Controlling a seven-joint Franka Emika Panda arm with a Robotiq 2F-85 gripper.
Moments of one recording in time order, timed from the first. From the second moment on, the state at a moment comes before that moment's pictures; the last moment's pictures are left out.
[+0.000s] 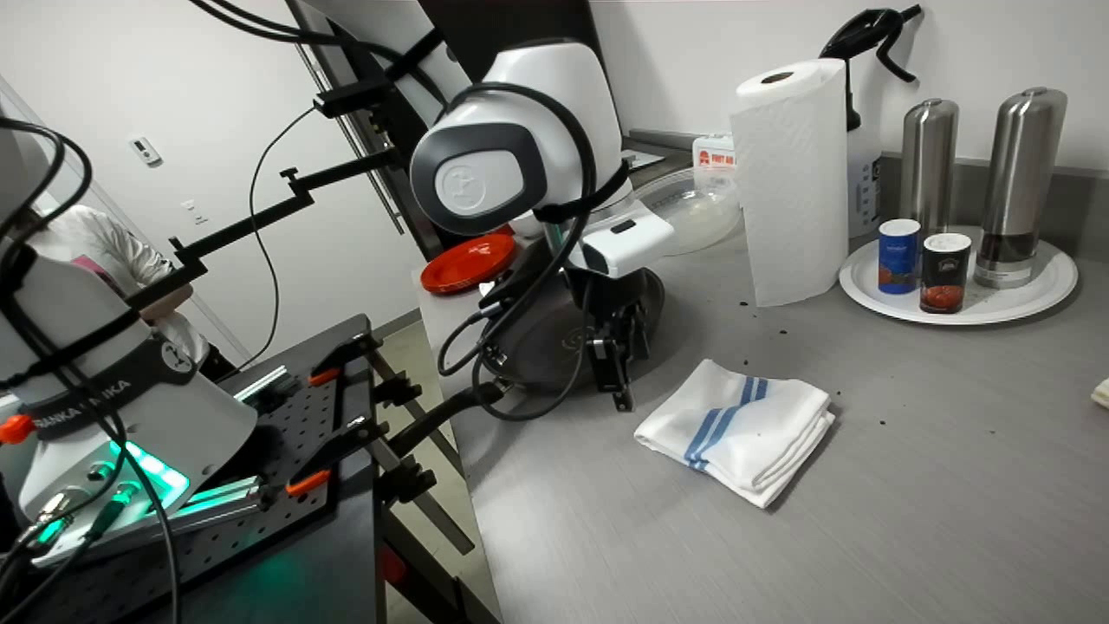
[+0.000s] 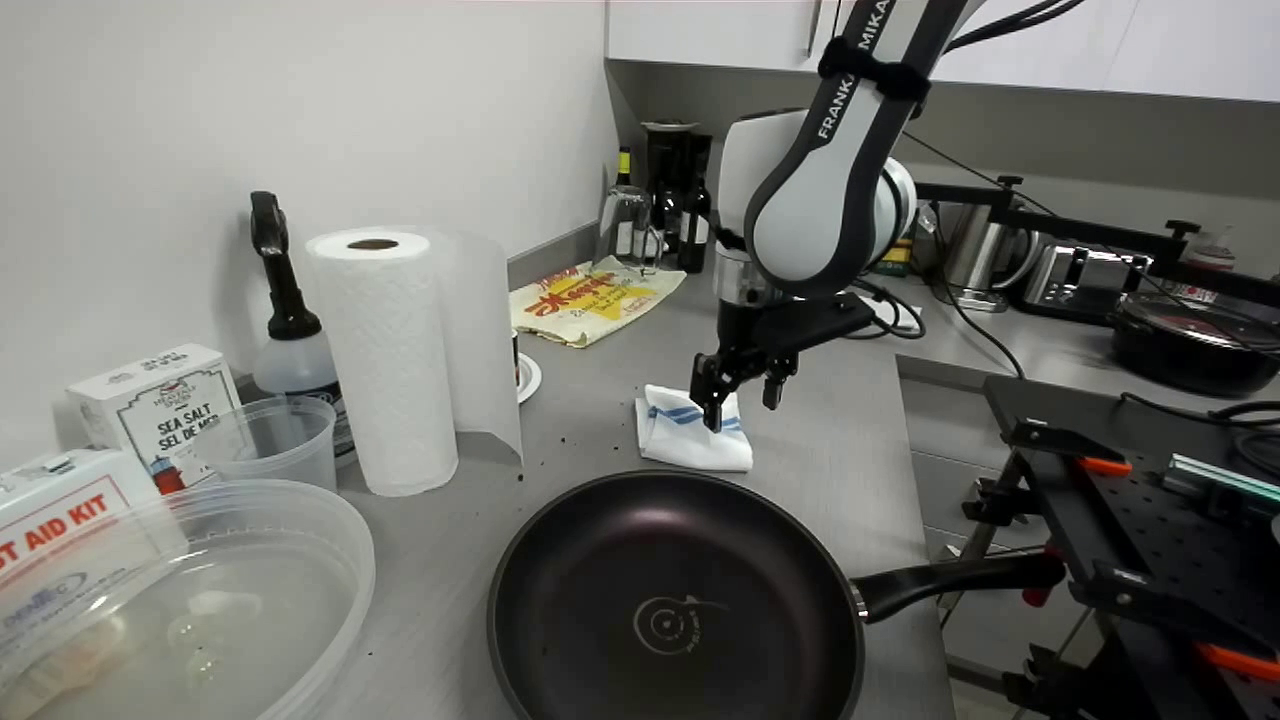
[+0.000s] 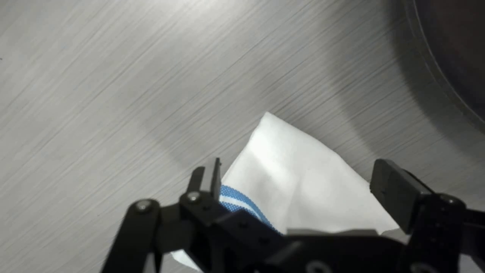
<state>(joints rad) -0.10 0.66 -0.18 -2.26 0.09 2.88 0.35</state>
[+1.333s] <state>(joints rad) -0.18 0.88 -0.12 -1.98 0.10 2.88 0.27</state>
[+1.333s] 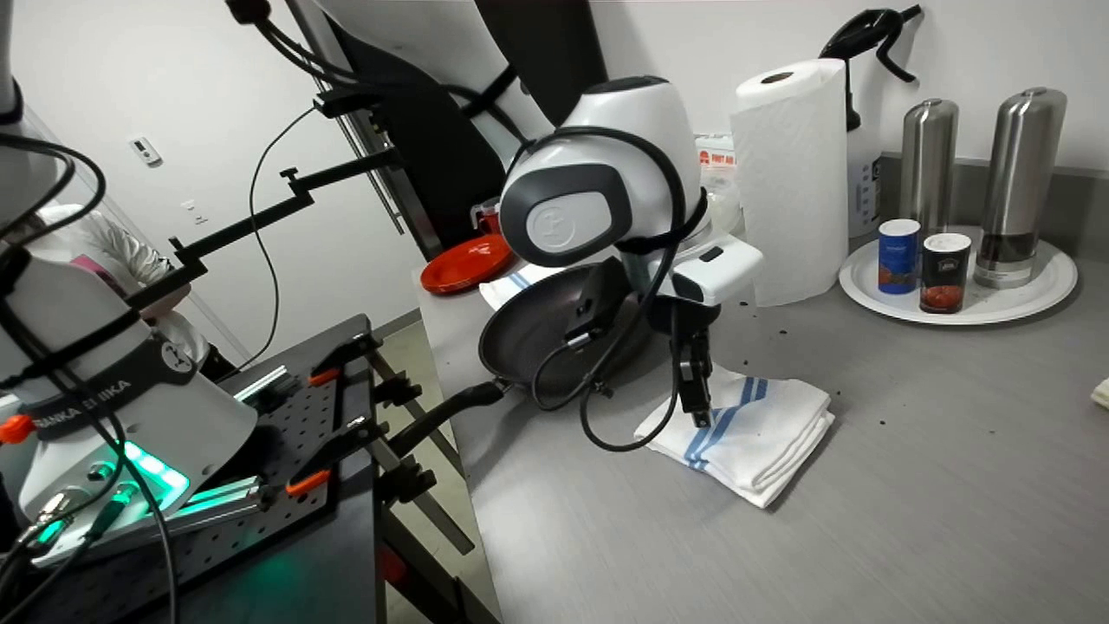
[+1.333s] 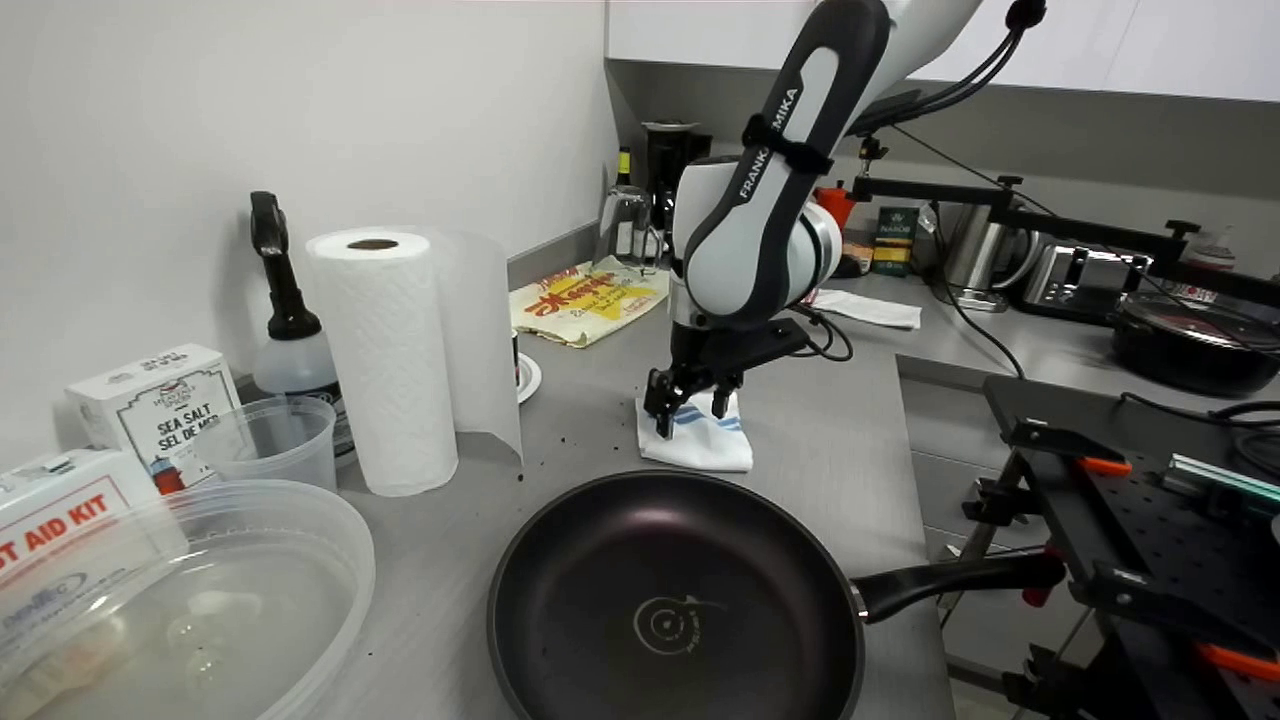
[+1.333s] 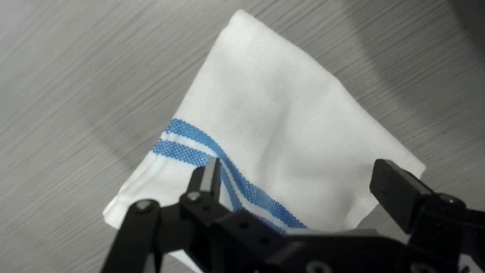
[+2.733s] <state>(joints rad) -0.18 0.97 -0.19 -1.84 0.10 2.81 0.27</state>
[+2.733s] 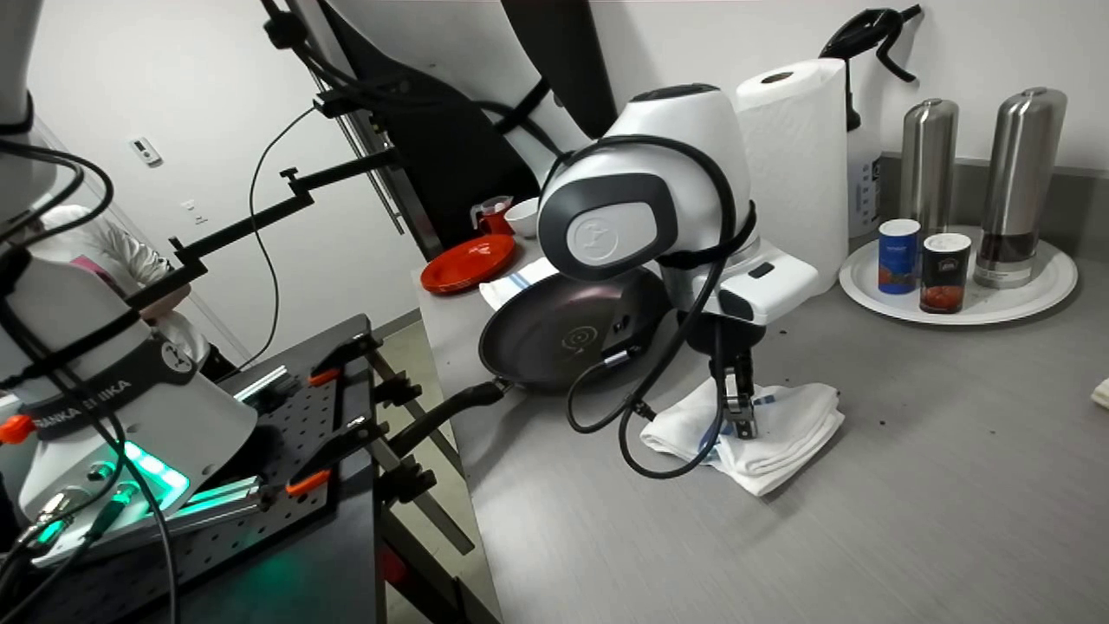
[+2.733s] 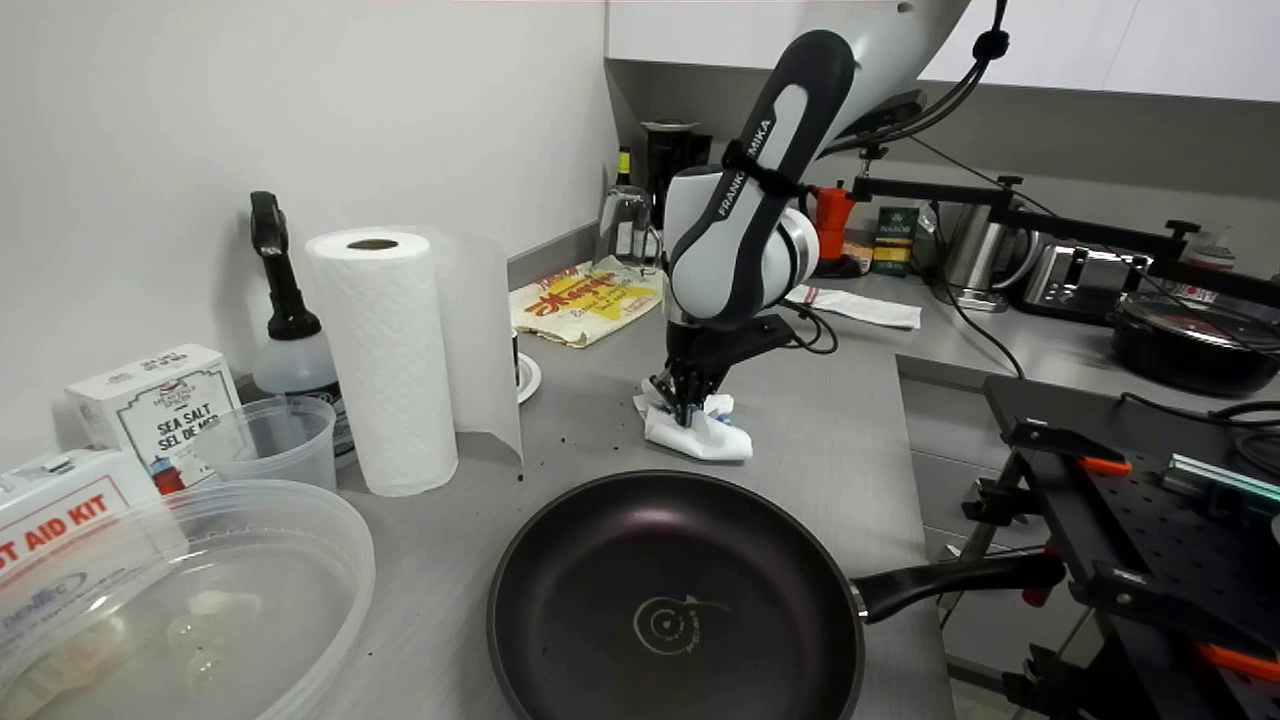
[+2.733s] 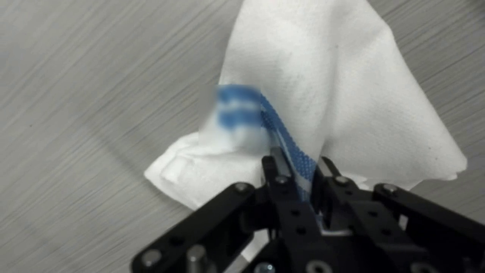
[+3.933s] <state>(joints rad) -0.18 0.97 -0.19 -1.84 0.10 2.80 0.27</state>
